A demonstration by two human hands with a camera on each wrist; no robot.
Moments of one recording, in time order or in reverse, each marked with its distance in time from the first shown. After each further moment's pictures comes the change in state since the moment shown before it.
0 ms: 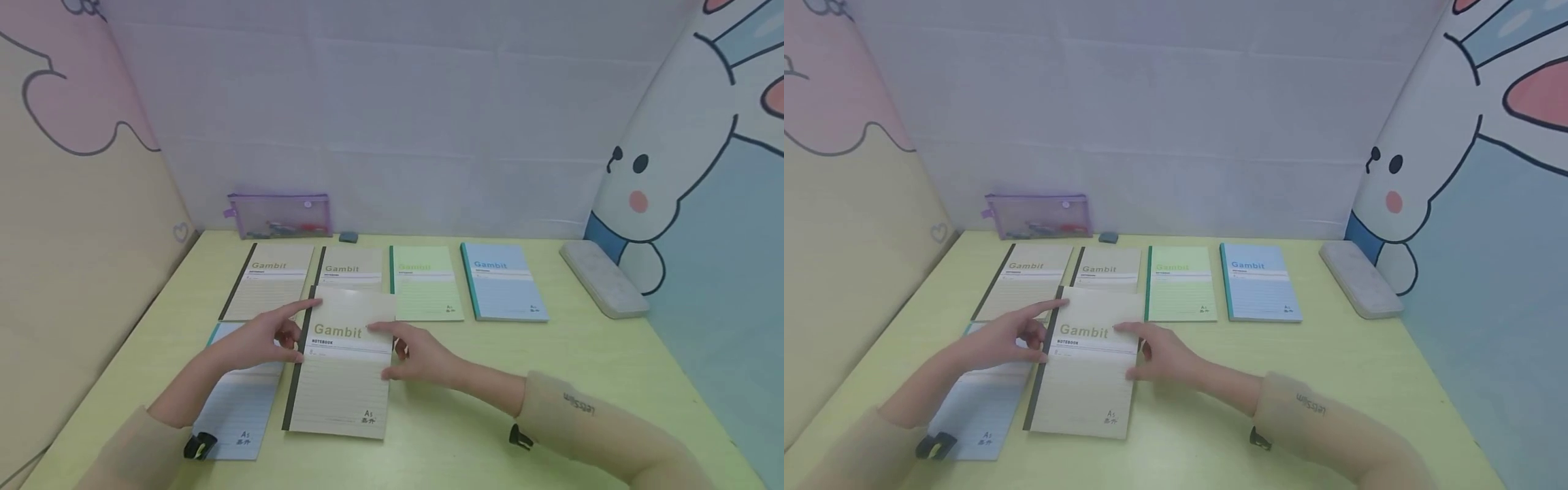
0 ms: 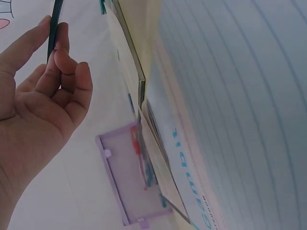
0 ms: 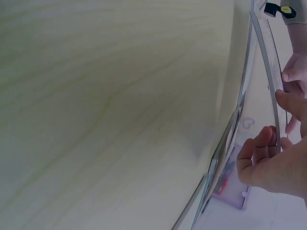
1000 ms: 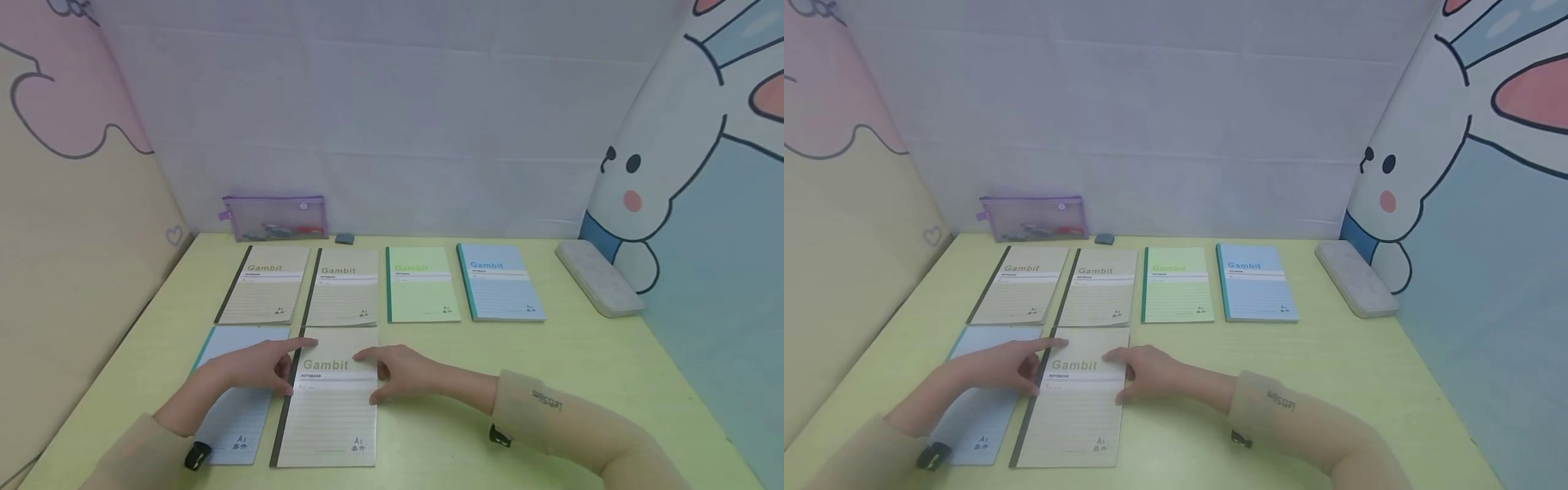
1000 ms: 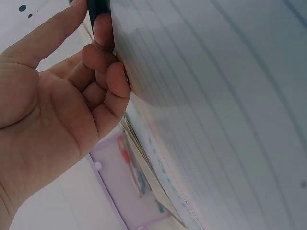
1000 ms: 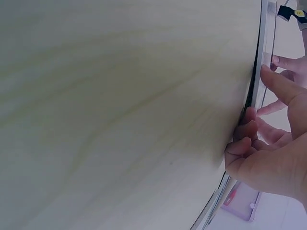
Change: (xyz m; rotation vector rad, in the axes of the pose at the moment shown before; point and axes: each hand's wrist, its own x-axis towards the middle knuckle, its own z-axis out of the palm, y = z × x) left_hand -0.001 -0.017 0.023 0.199 -0.227 -0.208; right_hand 0.015 0.011 0.031 -0.196 -0.231 0.058
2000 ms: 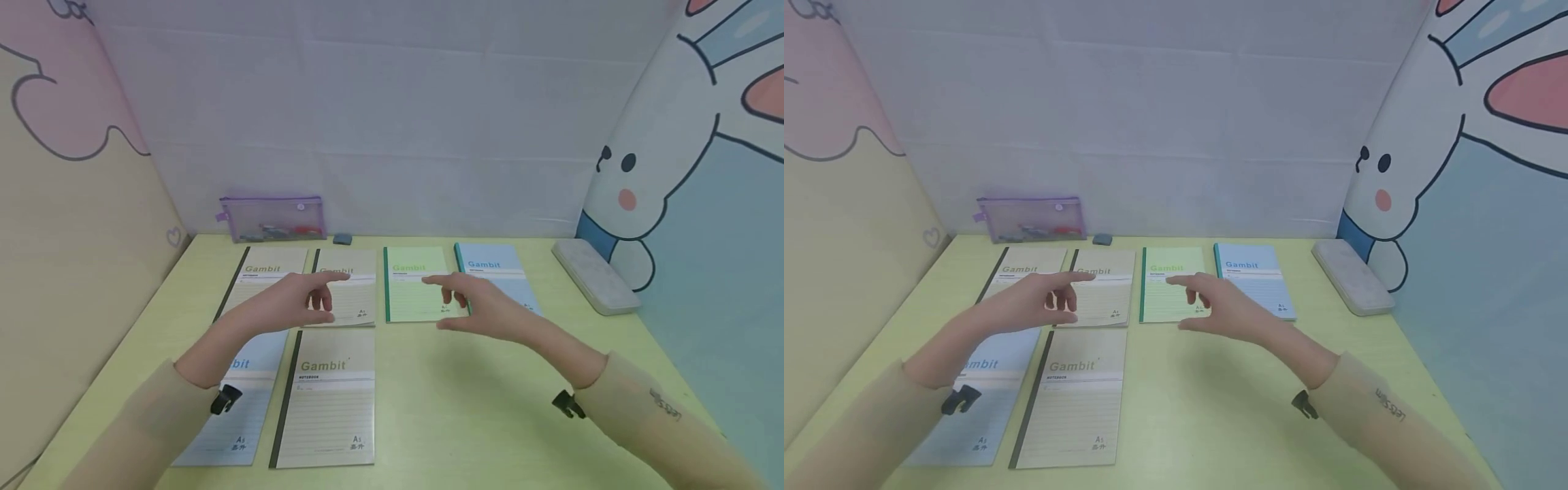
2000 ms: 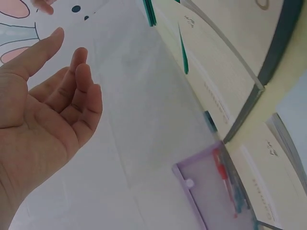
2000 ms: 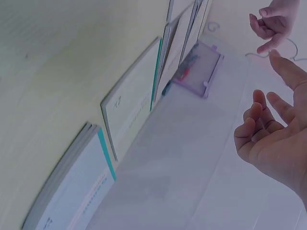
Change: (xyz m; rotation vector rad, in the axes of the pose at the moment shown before) left_hand 0.022 0.077 -0.067 0.076 0.256 0.251; right_hand -0.083 0.015 -0.131 -0.168 0.343 -0.138
